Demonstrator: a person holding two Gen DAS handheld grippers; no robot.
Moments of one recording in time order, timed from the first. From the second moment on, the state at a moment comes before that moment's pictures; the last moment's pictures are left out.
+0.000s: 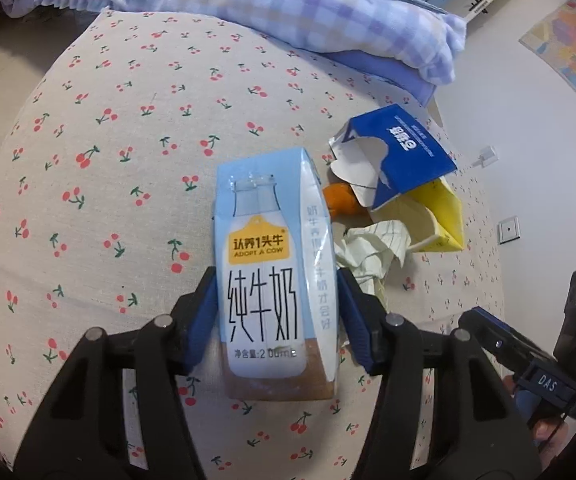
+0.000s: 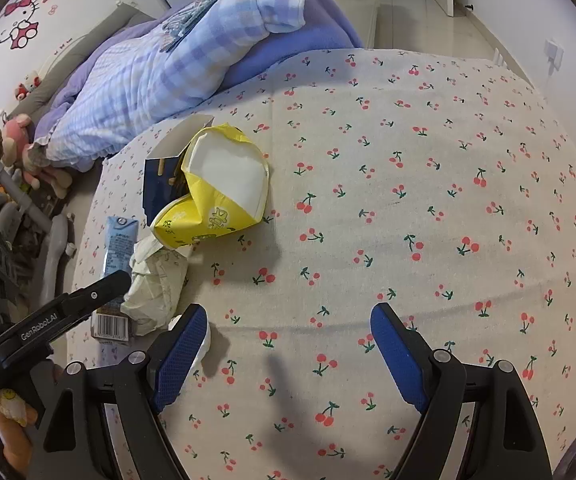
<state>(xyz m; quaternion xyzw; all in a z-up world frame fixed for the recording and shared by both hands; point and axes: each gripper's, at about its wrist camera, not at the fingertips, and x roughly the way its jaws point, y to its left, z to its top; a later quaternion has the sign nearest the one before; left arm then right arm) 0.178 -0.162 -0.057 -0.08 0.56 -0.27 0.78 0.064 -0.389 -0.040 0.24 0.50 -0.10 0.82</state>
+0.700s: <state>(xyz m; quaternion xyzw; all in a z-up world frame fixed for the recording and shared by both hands) 0.169 -0.092 -0.023 -0.05 0.52 -0.23 0.82 0.113 -0.328 -0.049 0.26 0.50 -0.04 0.82</state>
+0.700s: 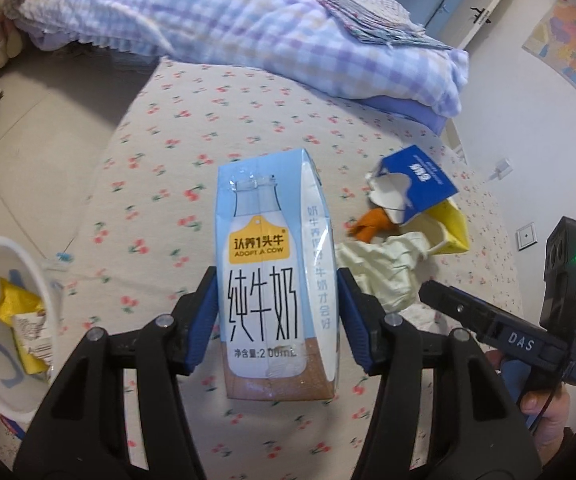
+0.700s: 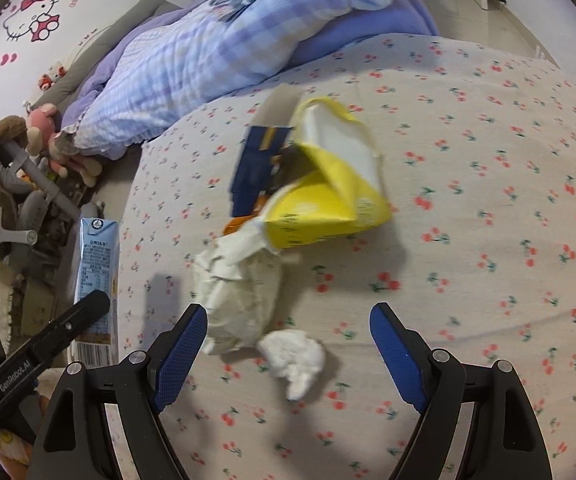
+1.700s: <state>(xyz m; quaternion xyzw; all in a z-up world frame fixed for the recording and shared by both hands) 0.143 0.003 -0.006 -0.07 0.51 -0.19 0.84 0.089 -0.266 0.003 0.22 0.46 0.03 0.86</state>
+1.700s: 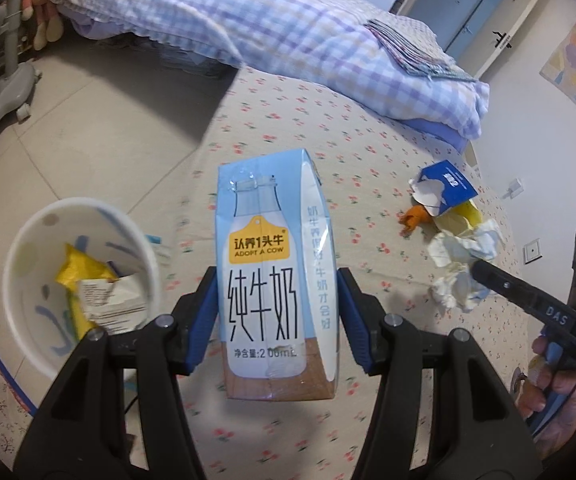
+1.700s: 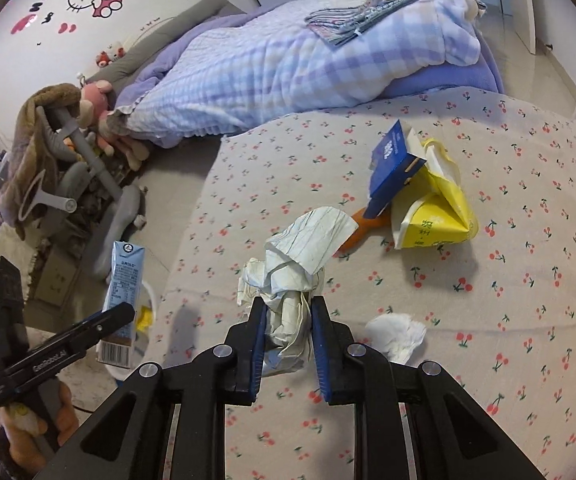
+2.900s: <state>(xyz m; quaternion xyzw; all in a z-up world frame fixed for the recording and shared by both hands) 0.162 0.172 -0.029 -0.07 0.52 0.02 0.85 0.161 -0.074 -0.018 0.16 0.50 0.17 0.83</state>
